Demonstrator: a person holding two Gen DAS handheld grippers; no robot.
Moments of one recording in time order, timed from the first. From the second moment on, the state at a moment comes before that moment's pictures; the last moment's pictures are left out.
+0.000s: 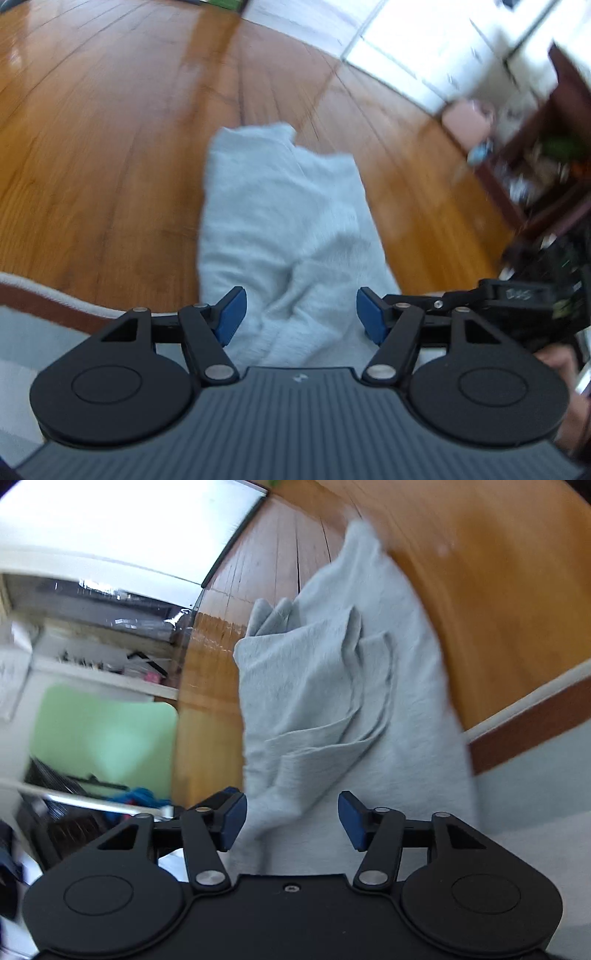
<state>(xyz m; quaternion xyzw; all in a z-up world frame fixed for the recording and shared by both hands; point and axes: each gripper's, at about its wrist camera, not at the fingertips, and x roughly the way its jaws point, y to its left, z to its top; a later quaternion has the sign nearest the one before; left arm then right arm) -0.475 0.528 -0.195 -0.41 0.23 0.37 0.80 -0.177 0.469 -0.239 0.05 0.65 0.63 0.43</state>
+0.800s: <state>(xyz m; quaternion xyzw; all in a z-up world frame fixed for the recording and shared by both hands) -0.479 0.526 -0.228 -0.38 0.36 0.50 0.69 -0.257 0.570 -0.199 -0.22 0.44 0.70 0.51</state>
